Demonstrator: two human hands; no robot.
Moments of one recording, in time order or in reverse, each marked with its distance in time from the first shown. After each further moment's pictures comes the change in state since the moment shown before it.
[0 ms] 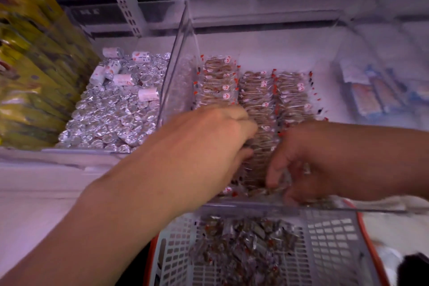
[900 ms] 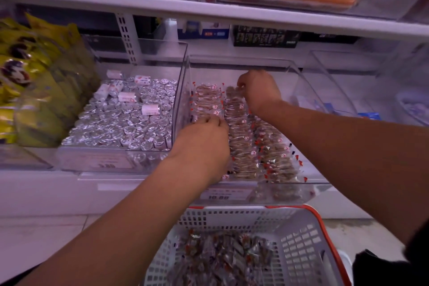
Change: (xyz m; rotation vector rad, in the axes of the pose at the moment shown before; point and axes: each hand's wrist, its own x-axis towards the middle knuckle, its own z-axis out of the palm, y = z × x) left_hand 0.007 -0.002 0.030 0.000 0.180 -0.157; right_hand 0.116 0.052 -0.050 -0.433 0.926 0.487
